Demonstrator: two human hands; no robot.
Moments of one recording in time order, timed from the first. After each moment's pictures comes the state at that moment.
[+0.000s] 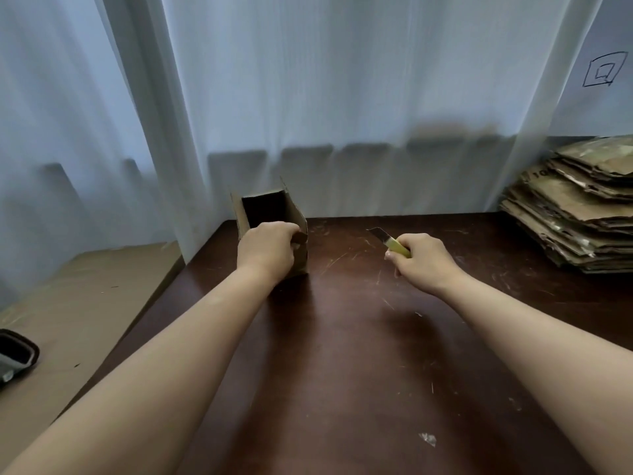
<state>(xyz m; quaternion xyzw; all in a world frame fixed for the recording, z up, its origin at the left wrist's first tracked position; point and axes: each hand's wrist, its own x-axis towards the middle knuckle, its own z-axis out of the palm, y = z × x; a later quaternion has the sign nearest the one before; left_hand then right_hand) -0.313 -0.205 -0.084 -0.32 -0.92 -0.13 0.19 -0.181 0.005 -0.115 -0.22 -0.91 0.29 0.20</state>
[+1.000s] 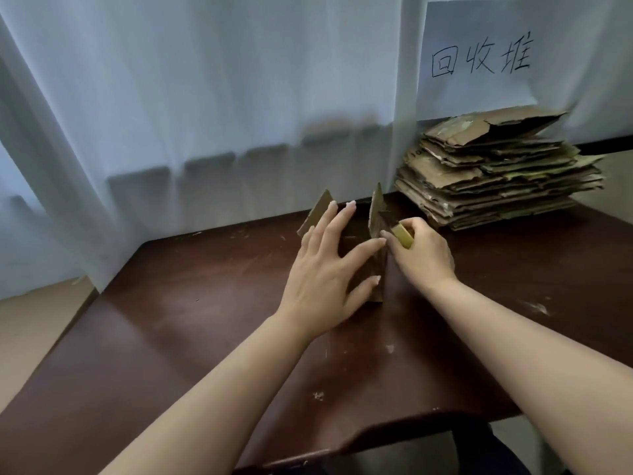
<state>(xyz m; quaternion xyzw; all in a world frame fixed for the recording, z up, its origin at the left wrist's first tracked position) -0.144 -0.099 -0.113 -0.62 -0.70 -0.22 0.28 -0.050 0.054 -0.123 -0.39 -0.80 0.30 0.36</state>
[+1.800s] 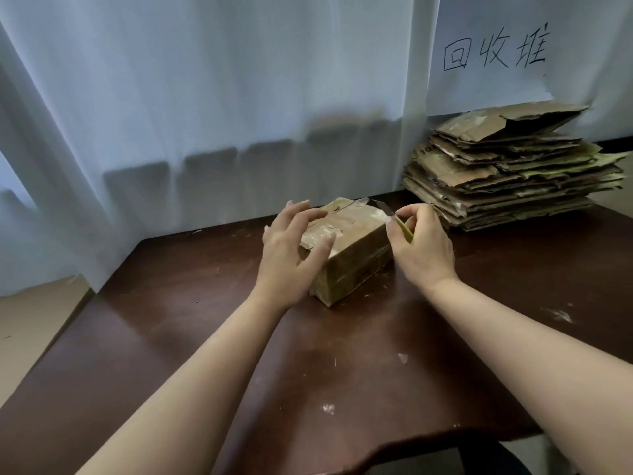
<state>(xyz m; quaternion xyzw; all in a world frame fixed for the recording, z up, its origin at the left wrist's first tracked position) -0.201 -0.105 -0.108 -0.50 -0.74 -0.44 0.10 -0.070 0.052 -0.121 -0.33 -0.79 0.29 0.42</state>
